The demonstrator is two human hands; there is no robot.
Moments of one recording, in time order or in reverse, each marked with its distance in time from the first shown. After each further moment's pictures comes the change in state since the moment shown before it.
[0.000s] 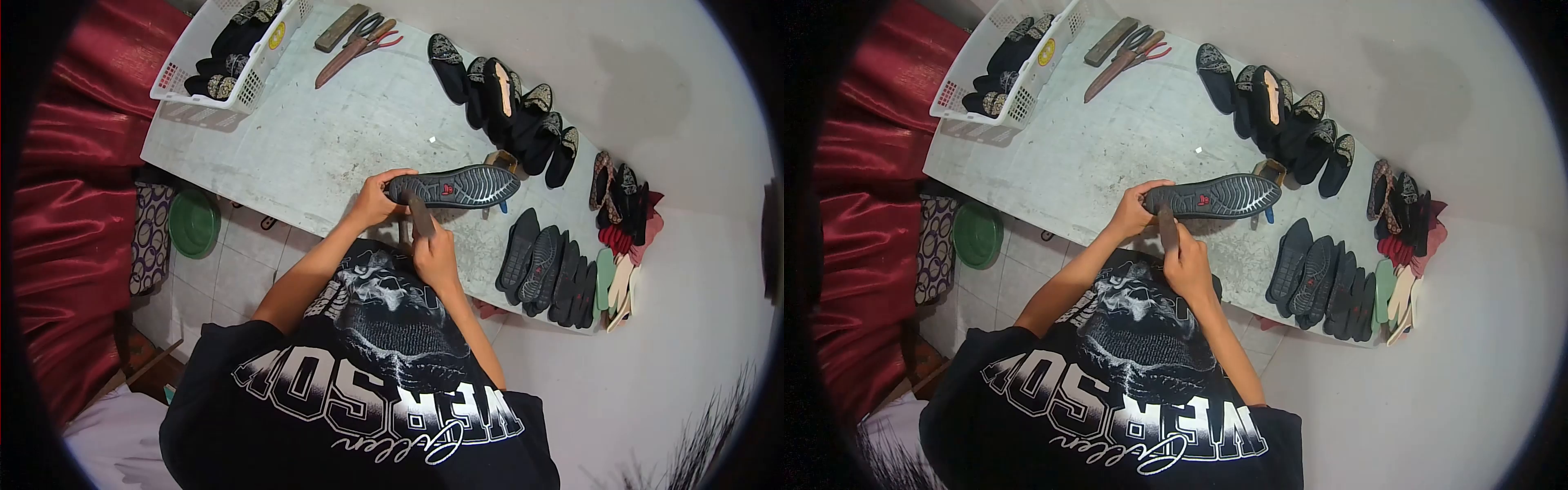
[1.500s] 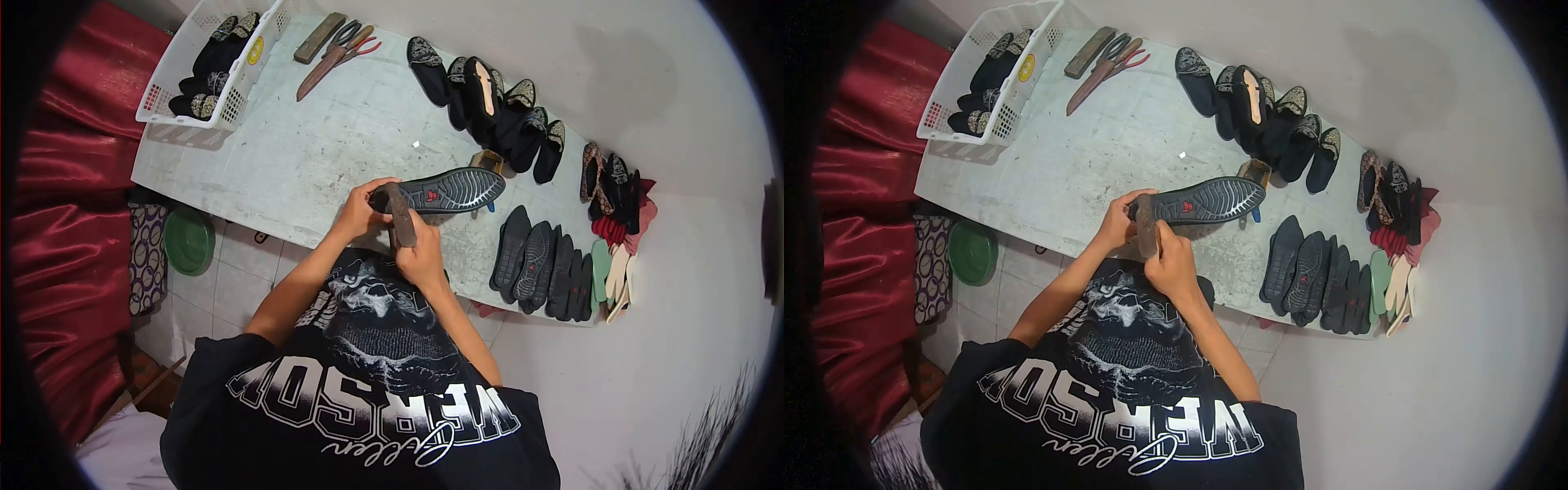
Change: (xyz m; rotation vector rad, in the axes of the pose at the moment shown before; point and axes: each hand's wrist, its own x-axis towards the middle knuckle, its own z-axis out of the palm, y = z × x) left_hand -0.003 0.006 -0.006 0.111 -0.043 -0.011; right_hand 0.016 -0.010 0.004 0.020 0.032 0.047
